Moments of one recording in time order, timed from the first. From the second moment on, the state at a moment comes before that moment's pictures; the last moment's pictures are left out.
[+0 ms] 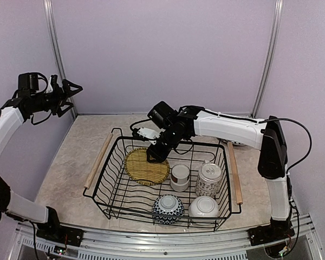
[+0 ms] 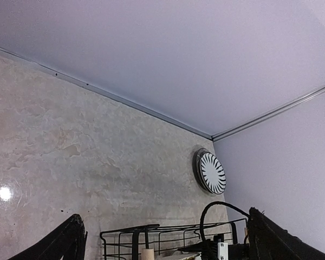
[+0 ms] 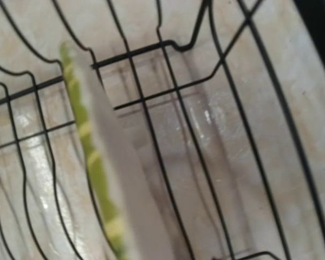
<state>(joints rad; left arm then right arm) 0.09 1.28 1.32 -0.45 0.65 -0.62 0.96 2.13 1.94 -0.80 -0.14 -0.16</state>
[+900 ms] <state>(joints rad) 0.07 1.29 1.32 -0.45 0.66 -0.62 0.97 2.13 1.95 -0.82 -0.10 -0.25</state>
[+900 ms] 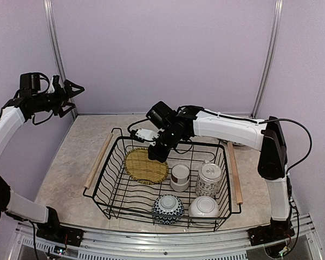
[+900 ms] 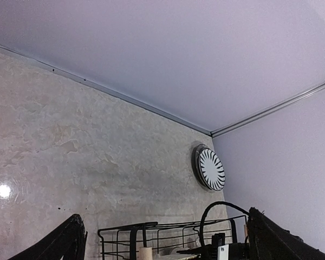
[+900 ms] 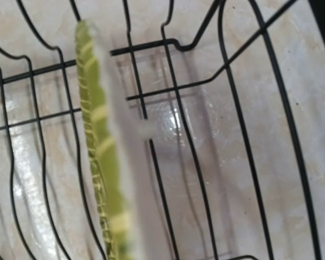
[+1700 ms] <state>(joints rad) 0.07 1.29 1.32 -0.45 0.66 -0.62 0.98 1.94 1.88 -0.79 -0.06 -0.21</state>
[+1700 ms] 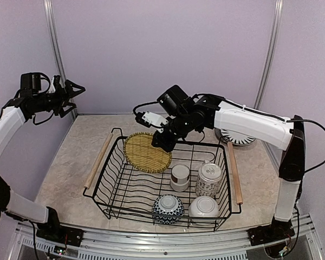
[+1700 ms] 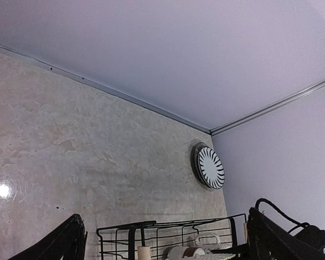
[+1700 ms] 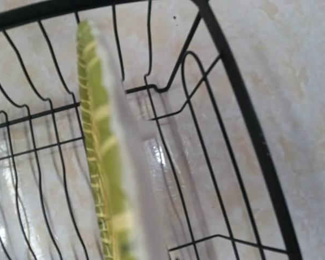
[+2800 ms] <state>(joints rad) 0.05 1.29 1.32 -0.45 0.66 -0.62 0.46 1.08 0.96 0.07 0.02 0.46</state>
